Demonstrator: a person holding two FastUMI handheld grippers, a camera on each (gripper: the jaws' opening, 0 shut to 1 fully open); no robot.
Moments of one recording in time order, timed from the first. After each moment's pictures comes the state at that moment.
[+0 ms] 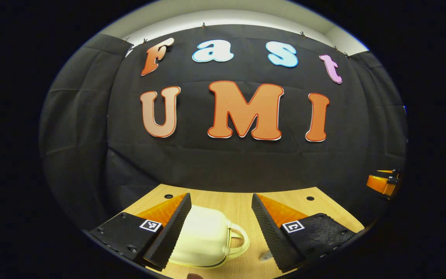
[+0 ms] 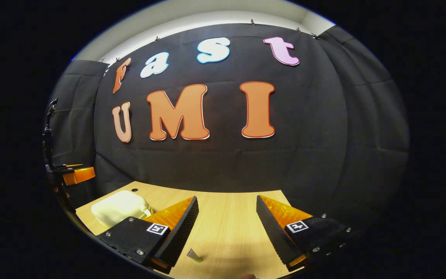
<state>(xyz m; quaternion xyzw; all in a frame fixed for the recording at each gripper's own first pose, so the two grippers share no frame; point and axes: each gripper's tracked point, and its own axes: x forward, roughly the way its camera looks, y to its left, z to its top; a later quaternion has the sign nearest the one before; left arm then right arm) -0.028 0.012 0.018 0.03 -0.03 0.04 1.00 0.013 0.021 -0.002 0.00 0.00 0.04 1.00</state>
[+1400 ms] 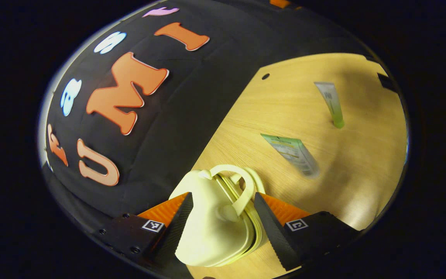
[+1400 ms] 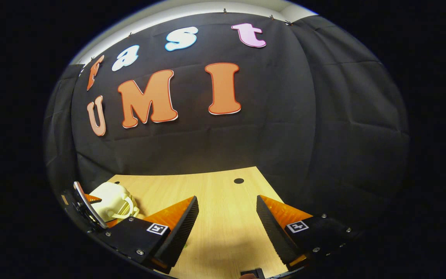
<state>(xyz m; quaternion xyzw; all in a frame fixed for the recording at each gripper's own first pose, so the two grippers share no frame) 0.019 -0.028 -0.211 0.54 0.14 -0.05 0.83 -0.018 -0.045 -0.066 0.04 0.07 -0.05 1.00</state>
